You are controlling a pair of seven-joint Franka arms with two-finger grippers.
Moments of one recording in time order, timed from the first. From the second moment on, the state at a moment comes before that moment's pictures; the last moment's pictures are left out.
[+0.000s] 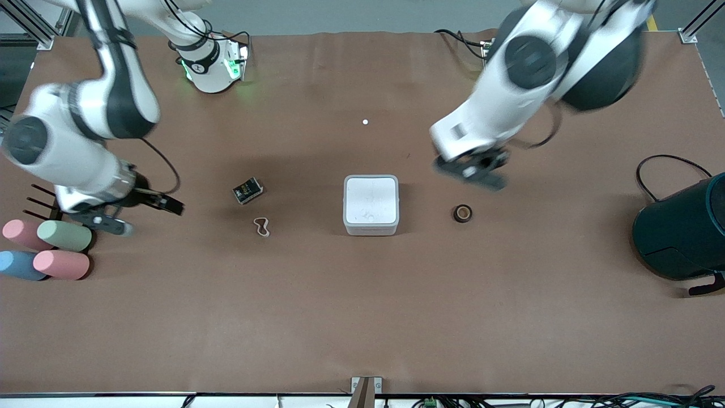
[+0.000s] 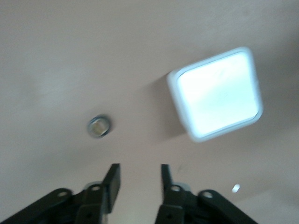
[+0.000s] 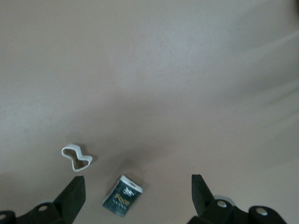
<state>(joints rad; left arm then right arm) -0.37 0.39 -0.28 -1.46 0.00 1.82 -0.29 0.22 0.16 -0.11 -2.03 0.05 2.14 0.48</state>
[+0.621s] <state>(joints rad) -0.49 0.75 -0.28 -1.36 0.01 2.24 -0.52 0.32 0.27 -0.11 -2.27 0.08 2.52 0.91</state>
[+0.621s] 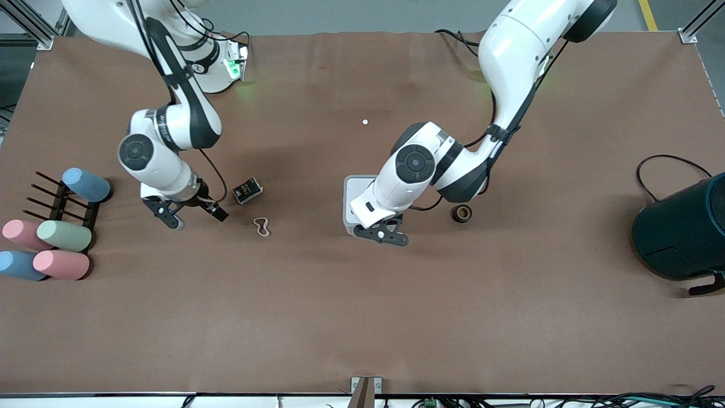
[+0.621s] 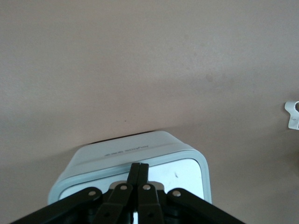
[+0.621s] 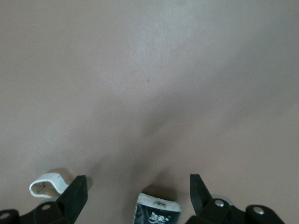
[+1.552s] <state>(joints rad) -0.50 0.75 -0.28 -1.38 0.01 2.25 -0.56 0.44 0.33 -0.10 -2.35 0.13 2.52 1.08</state>
